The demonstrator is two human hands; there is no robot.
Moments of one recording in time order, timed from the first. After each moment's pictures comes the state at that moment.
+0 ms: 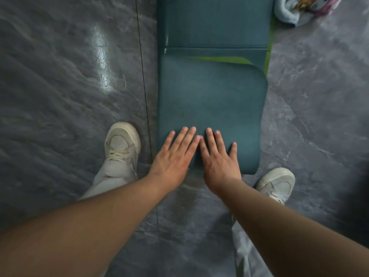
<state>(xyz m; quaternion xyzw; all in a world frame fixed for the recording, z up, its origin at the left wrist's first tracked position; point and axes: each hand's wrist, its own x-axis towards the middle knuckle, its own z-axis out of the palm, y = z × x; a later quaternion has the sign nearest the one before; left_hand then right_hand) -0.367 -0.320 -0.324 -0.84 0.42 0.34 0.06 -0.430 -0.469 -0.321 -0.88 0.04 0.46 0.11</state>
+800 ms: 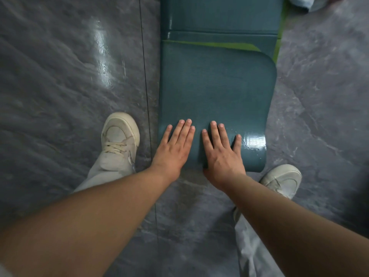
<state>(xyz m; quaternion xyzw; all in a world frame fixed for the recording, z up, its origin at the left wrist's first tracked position) -0.382 -0.311 -0.359 -0.84 0.39 0.36 0.10 -0.441 -0.464 -0.337 -0.89 0.05 0.43 0.11</state>
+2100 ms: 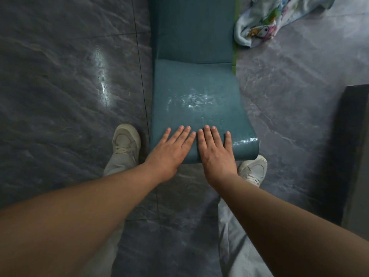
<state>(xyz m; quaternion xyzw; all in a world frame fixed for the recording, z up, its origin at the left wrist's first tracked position) -0.350 -0.338 -0.212 -0.80 0.47 0.38 0.05 -0.432 -0.490 -0.201 -0.92 0.06 0.36 0.10</state>
